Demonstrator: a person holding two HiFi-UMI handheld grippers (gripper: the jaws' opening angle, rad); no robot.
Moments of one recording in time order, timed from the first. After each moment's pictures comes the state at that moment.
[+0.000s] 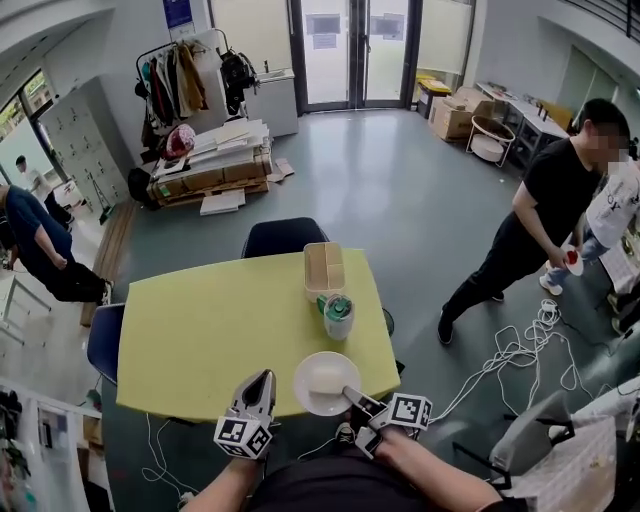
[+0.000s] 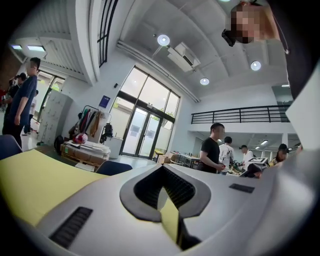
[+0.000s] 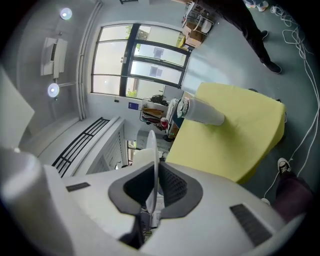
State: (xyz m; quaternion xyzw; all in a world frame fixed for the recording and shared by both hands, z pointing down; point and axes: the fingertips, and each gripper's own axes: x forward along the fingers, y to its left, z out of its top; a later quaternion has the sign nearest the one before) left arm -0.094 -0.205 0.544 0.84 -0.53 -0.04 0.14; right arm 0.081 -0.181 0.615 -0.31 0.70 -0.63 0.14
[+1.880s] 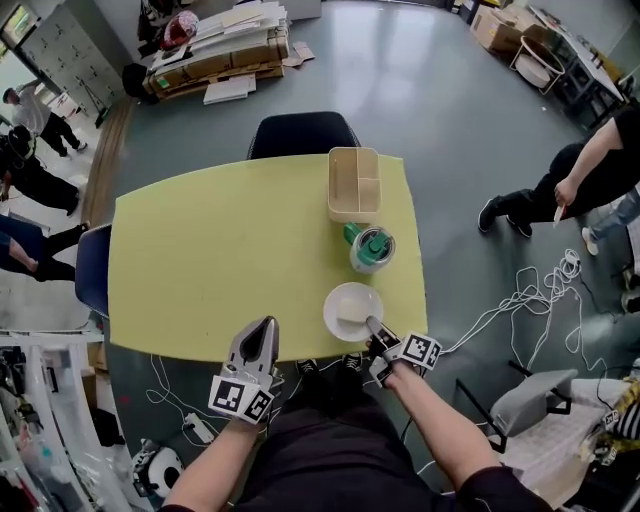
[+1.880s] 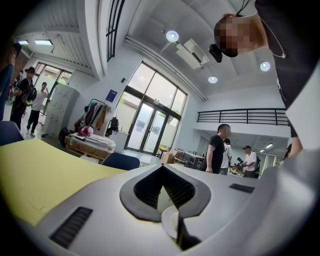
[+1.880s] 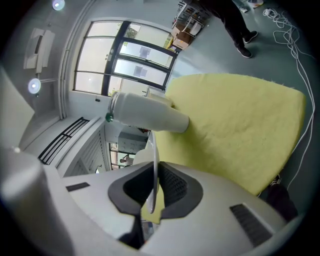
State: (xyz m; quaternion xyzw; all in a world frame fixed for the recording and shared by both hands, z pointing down) left arm -0.128 -0.262 0.601 0.82 -0.54 -0.03 0.18; right arm 0.093 -0.270 0.825 -0.37 0.66 -0.65 0.10
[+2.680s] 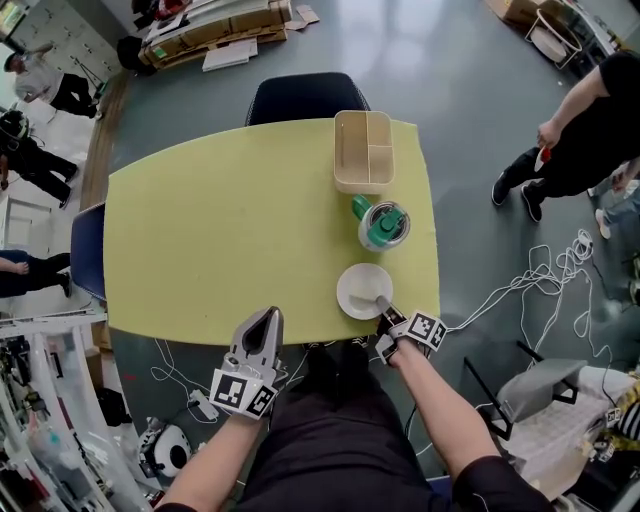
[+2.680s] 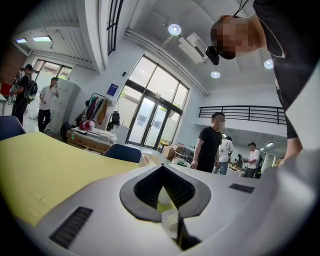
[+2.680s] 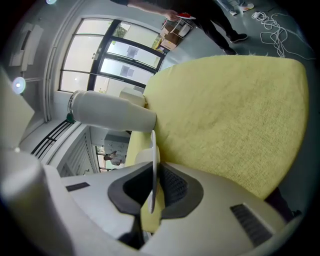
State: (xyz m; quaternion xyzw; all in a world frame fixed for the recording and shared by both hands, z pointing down) left arm -0.123 -0.261 0.639 0.82 -0.54 -0.01 0.20; right arm 0.110 -0.272 0.913 -0.42 0.61 -0.67 0.07
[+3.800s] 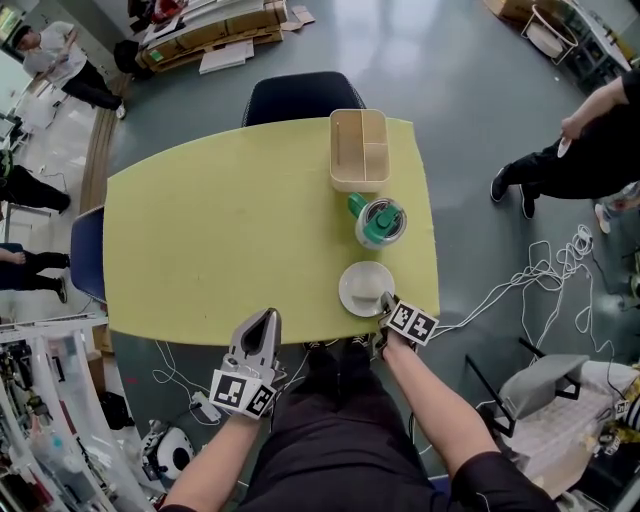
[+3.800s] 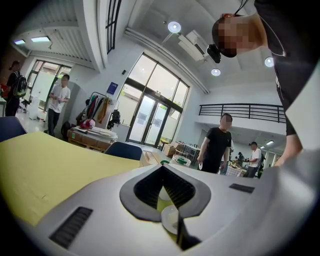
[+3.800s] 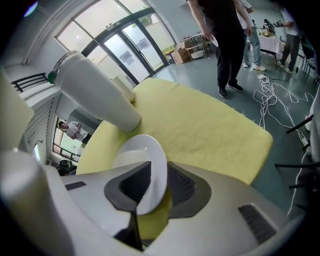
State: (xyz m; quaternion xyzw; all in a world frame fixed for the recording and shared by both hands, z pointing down) left arm -0.125 -0.254 0.647 0.82 -0.54 0.00 0.21; right arm 0.142 -0.271 0.928 -0.57 0.58 -0.56 -0.14
